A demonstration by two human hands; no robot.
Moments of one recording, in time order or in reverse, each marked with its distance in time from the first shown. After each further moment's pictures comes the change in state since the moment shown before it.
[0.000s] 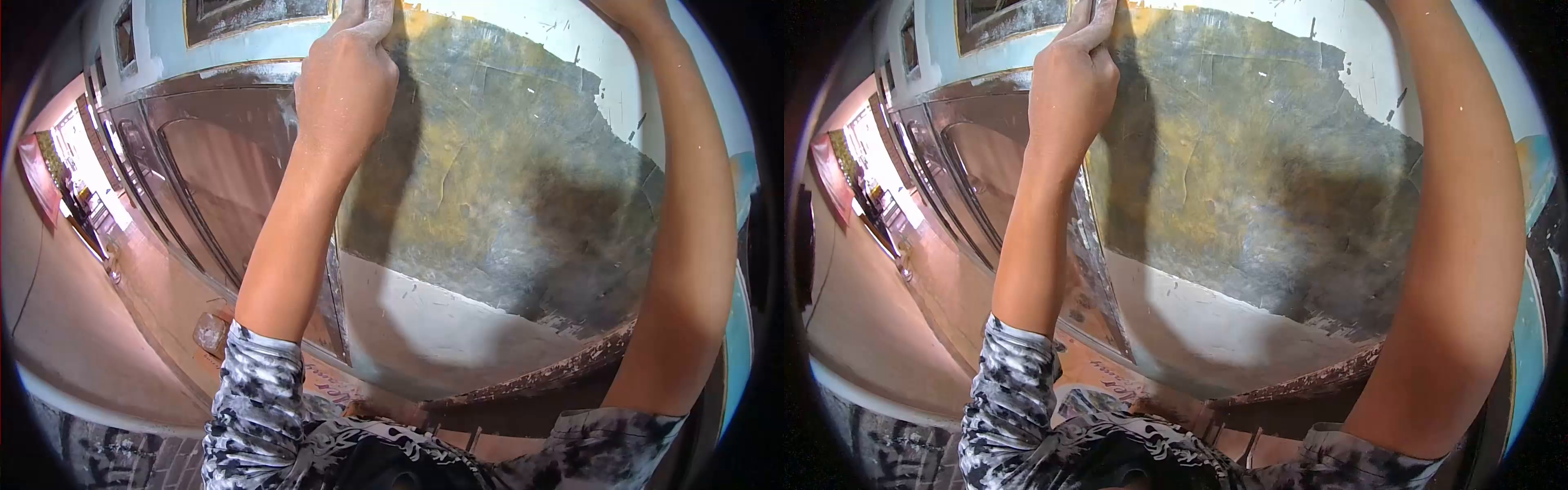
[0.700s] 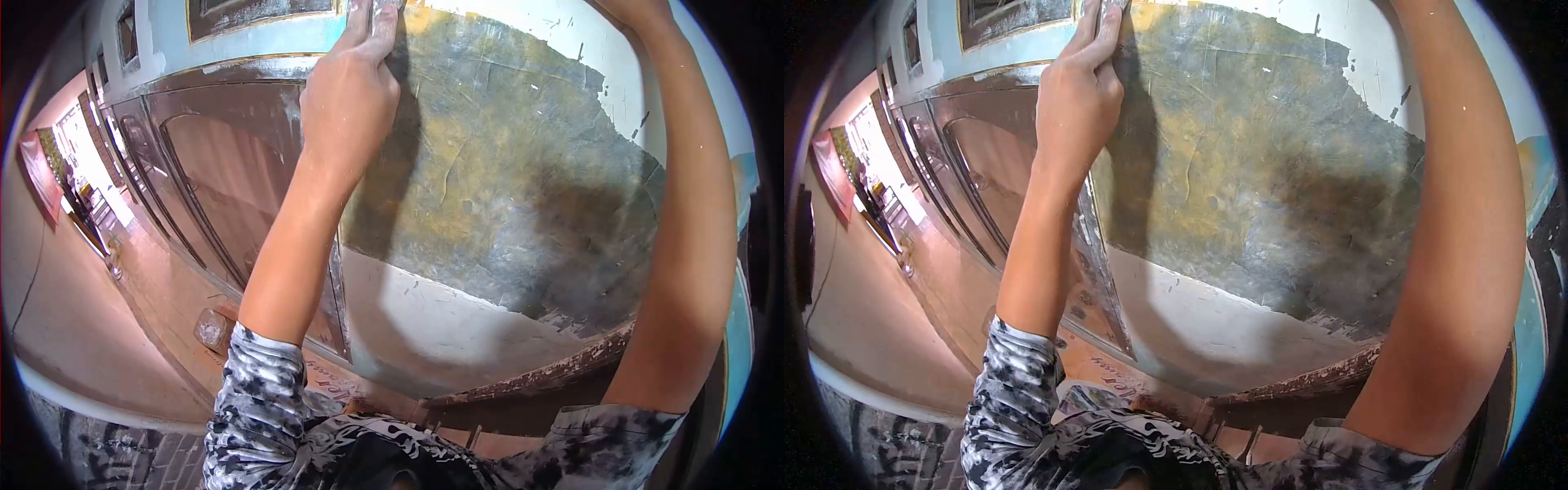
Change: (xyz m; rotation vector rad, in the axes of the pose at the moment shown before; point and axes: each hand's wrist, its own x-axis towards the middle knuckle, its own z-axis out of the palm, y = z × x) left_hand -0.018 0.006 -0.003 0.027 0.005 0.008; right_hand 0.001 0.000 0.002 -0.012 0.024 0.025
